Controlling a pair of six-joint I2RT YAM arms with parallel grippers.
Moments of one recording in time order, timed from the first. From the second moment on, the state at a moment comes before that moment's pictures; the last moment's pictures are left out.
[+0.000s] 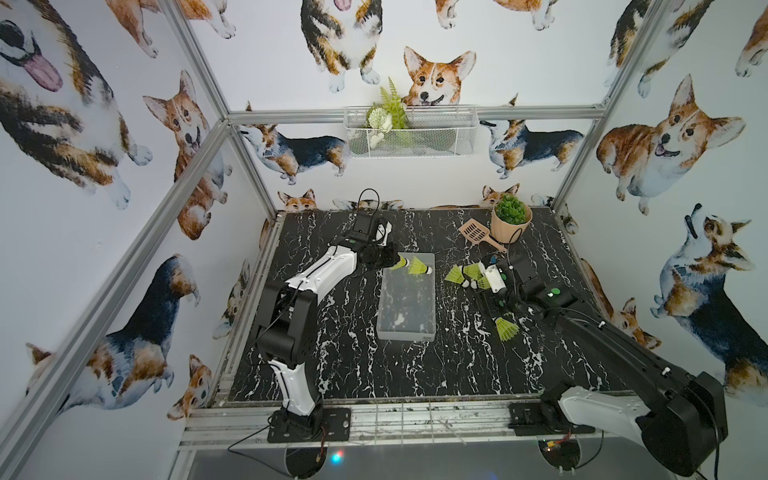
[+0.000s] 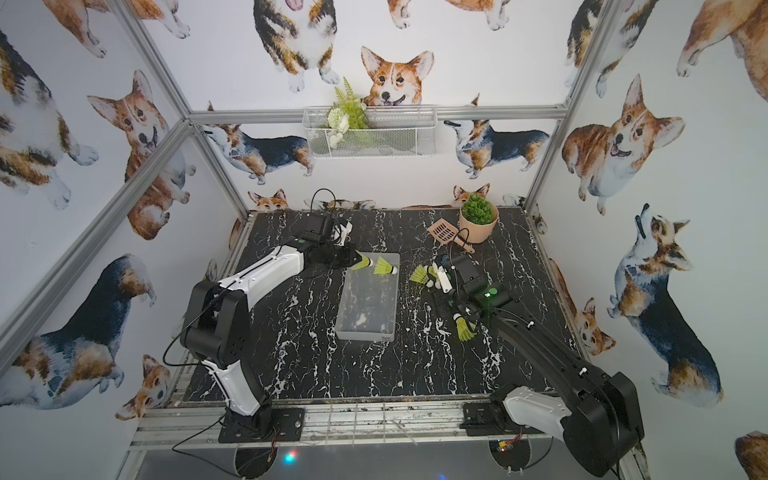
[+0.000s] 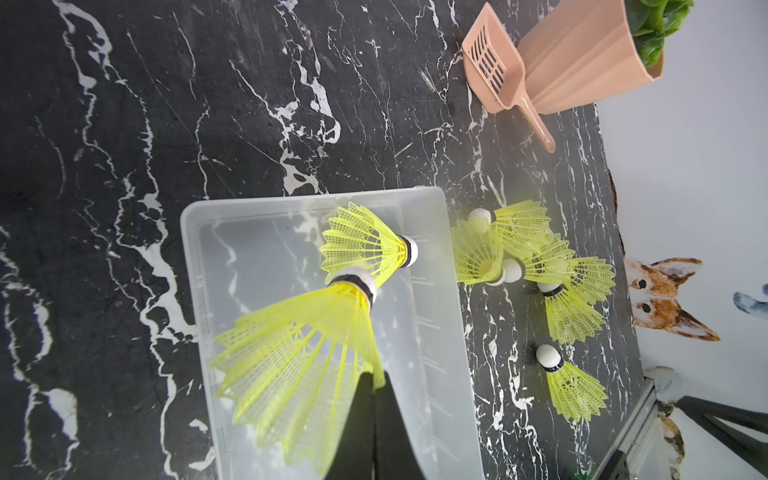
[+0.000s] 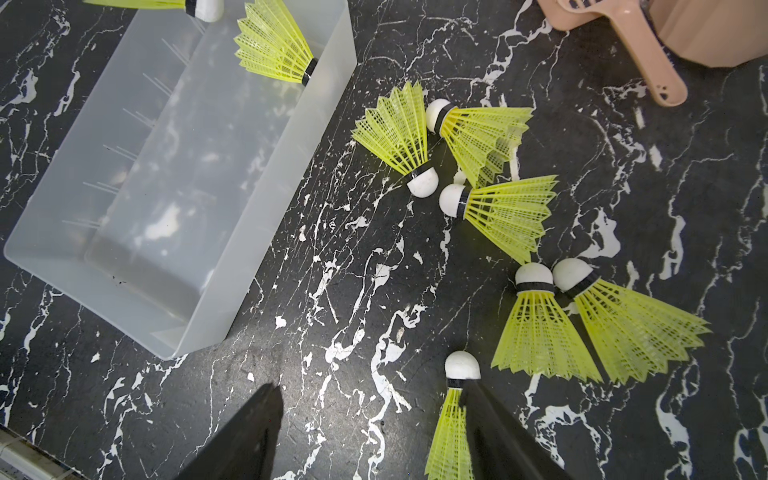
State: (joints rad) left arm -0.38 1.82 1.38 -0.45 0.41 -0.40; right arm 0.55 1.14 0.90 -0.72 0.00 0.16
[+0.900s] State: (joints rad) left arm -0.37 1.98 1.42 -0.43 0.47 -0.43; right arm 0.55 1.13 0.89 -0.72 0.00 0.16
